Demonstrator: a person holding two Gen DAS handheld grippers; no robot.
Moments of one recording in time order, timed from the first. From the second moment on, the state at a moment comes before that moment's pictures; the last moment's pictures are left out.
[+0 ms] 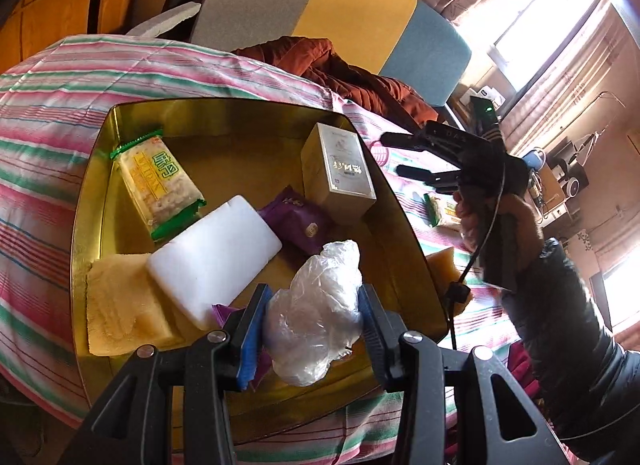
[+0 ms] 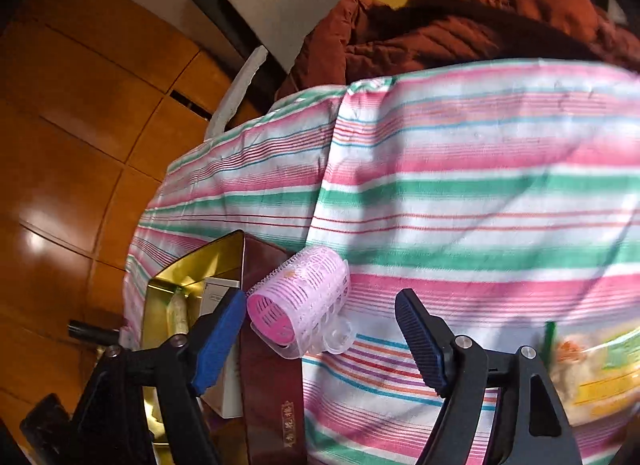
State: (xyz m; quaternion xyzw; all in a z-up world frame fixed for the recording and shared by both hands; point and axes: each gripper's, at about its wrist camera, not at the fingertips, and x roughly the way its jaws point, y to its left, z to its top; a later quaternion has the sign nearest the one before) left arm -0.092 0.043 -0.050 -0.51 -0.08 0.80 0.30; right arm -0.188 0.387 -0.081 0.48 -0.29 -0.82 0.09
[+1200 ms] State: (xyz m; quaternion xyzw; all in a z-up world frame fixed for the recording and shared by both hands) left arm -0.082 -0.002 0.020 -0.40 -0.07 0.87 0.28; right arm -0.073 0.236 0.037 0.48 -0.02 -0.87 0.13
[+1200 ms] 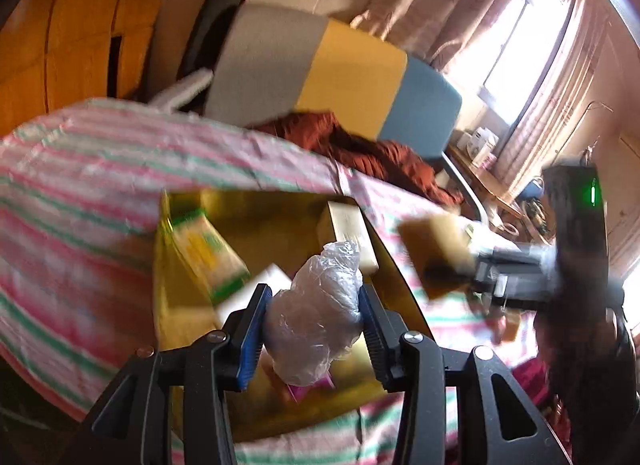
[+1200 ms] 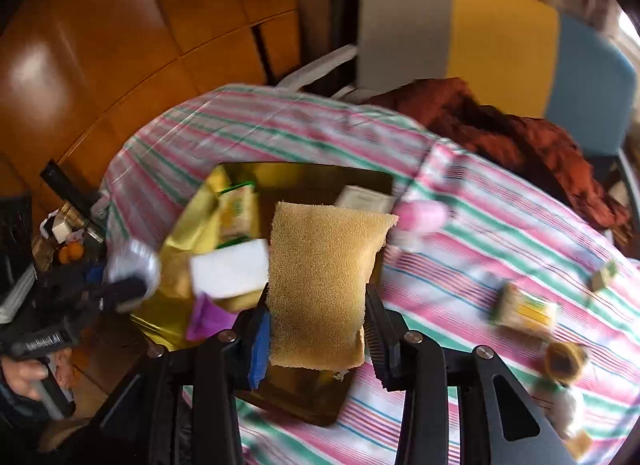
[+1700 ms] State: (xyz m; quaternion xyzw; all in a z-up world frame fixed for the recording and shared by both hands) left arm -0.117 0.006 0.019 -0.39 -0.04 0.90 0.21; right arm -0.044 0.199 -0.002 0.49 -0.05 -0.86 0.11
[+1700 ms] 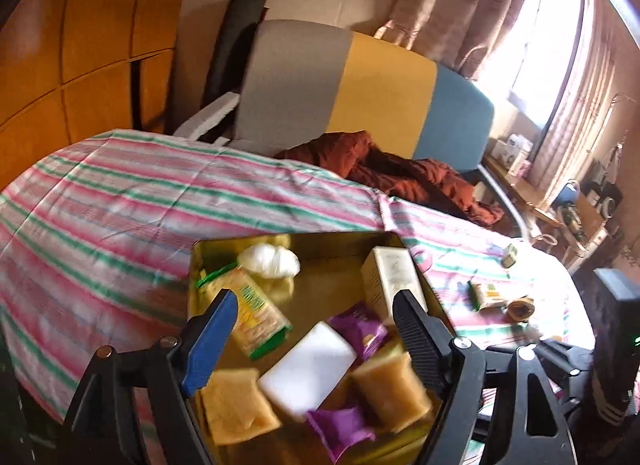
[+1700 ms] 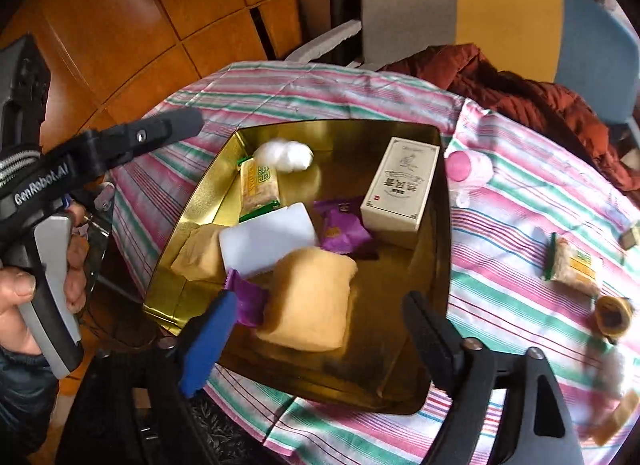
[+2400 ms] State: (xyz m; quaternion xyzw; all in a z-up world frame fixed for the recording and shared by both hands) left arm -0.034 0.008 0.007 -0.37 0.00 0.91 0.17; right arm -0.002 0.199 0.006 0.40 -0.02 -0.91 0.02
